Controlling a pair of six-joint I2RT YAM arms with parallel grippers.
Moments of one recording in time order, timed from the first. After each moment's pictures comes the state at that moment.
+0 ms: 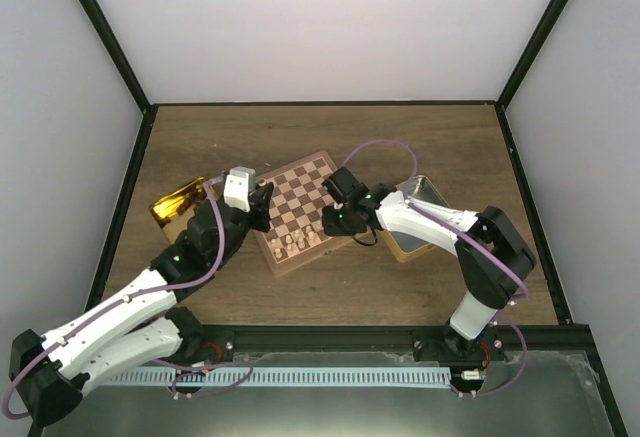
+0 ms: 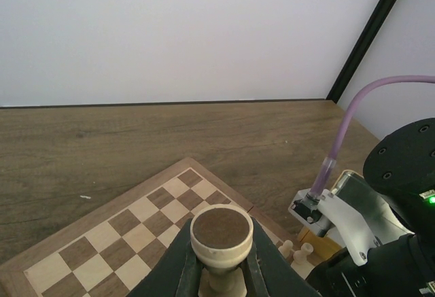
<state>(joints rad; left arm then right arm) -0.79 0.82 0.62 0.00 -0.33 -0.31 0.79 1.66 1.12 -0.56 -0.06 0.64</state>
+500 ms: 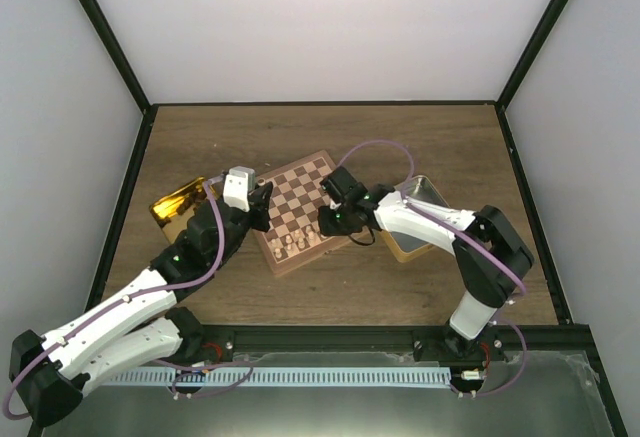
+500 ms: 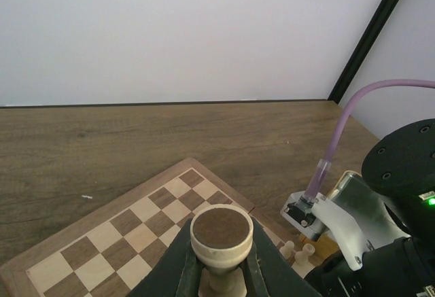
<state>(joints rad) -0.79 0.82 0.62 0.00 -0.33 -0.31 0.79 1.67 1.12 -0.51 -0.11 0.62</state>
